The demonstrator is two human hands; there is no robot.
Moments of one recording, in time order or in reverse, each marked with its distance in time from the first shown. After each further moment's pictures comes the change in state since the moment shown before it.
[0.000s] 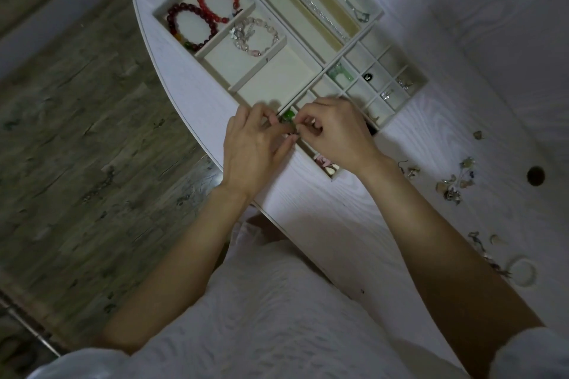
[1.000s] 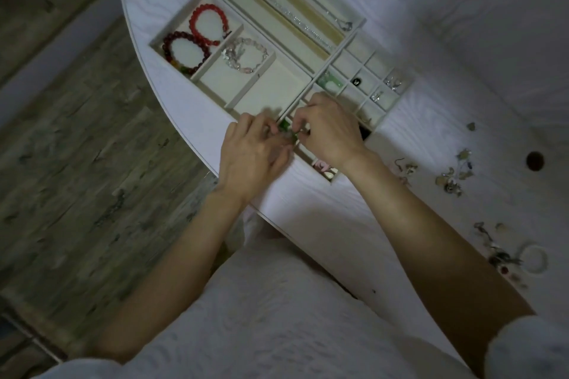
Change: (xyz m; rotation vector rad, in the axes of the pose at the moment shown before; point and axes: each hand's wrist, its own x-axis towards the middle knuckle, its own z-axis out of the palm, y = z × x) left_hand 0.011 -0.004 -0.016 0.102 -0.120 0.181; right_hand 0.012 -0.017 -0.010 -0.174 -0.186 0.242
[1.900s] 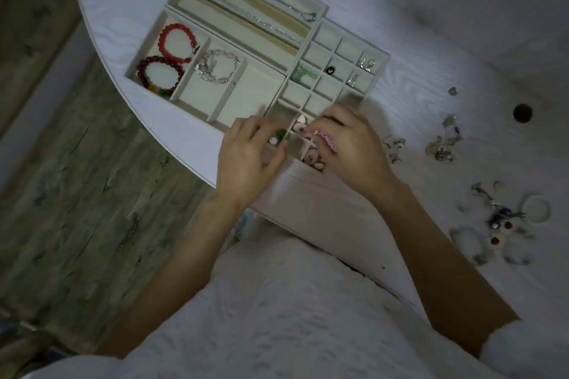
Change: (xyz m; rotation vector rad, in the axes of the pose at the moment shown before) left_hand 0.010 0.015 -0.016 -0.263 -0.007 0.035; right_hand -0.067 0.028 0.004 0.176 0.400 -0.019
